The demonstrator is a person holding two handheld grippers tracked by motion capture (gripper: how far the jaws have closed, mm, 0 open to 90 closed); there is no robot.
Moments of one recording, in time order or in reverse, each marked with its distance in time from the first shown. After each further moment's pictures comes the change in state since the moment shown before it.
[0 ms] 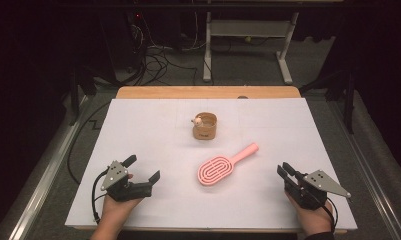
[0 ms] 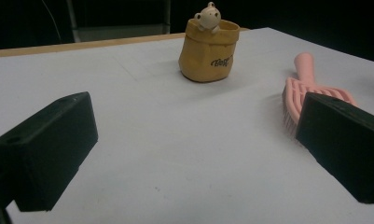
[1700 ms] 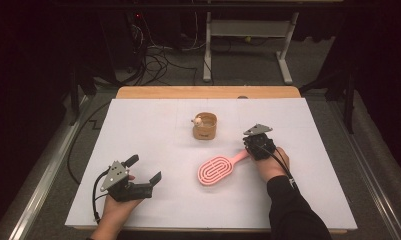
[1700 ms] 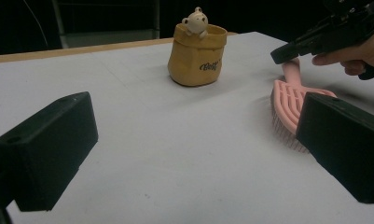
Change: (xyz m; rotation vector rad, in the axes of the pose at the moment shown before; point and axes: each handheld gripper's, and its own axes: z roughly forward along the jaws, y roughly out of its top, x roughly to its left) left arm 0.000 -0.001 0.002 -0.019 -0.044 0.009; right arm 0.033 0.059 0.160 0.450 -0.033 -0.255
